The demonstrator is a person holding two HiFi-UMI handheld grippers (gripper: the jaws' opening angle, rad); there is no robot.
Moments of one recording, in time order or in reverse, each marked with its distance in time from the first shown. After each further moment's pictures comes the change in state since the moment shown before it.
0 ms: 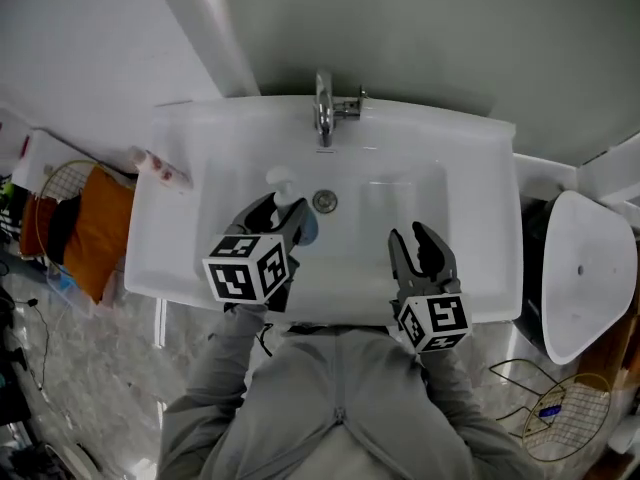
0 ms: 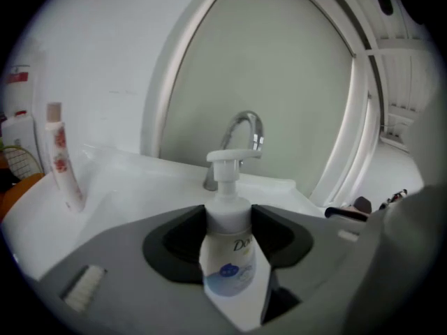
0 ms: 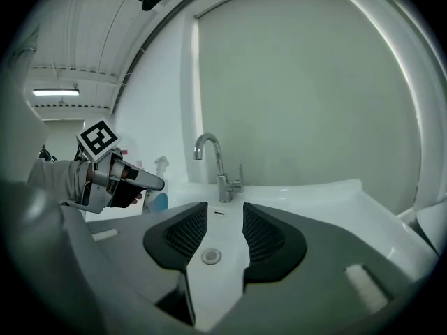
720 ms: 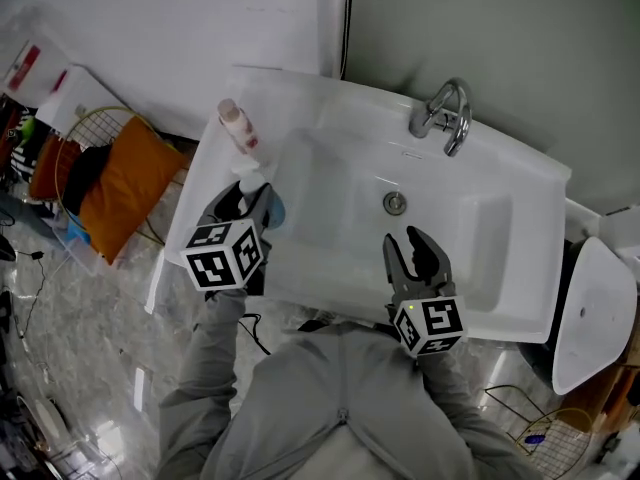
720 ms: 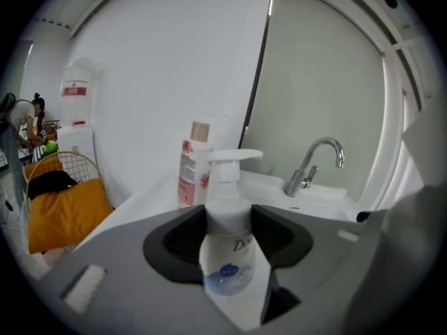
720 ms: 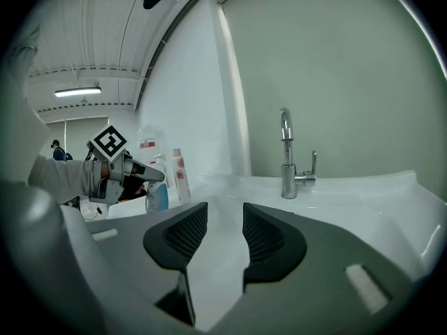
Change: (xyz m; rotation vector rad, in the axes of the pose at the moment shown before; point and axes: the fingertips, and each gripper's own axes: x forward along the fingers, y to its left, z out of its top) left arm -0.121 0.224 -0.008 -0.085 -0.108 0.311; right arm 0.070 0.172 -0.021 -0.059 0.058 0.196
